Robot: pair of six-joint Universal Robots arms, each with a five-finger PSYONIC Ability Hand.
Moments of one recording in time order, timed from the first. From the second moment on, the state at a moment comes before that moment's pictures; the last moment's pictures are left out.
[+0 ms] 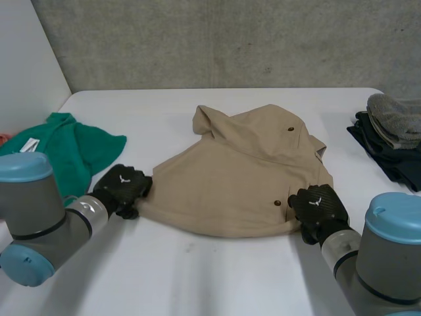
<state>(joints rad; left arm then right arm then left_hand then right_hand) 4.48 -2.08 -1.73 3.40 -1.24 3.74 2.00 -1.20 1.95 -0.39 1.59 2.68 0.80 1.19 1.19 1.20 0.66 1.09 1.16 1.18 1.19 1.00</state>
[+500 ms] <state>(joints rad) 4.43 -1.92 -1.76 3.42 -1.27 3.55 2.00 -1.28 1.87 -0.25 1.57 2.63 0.59 0.60 0.61 0.60 0.42 1.11 1.16 1.18 1.20 1.01</state>
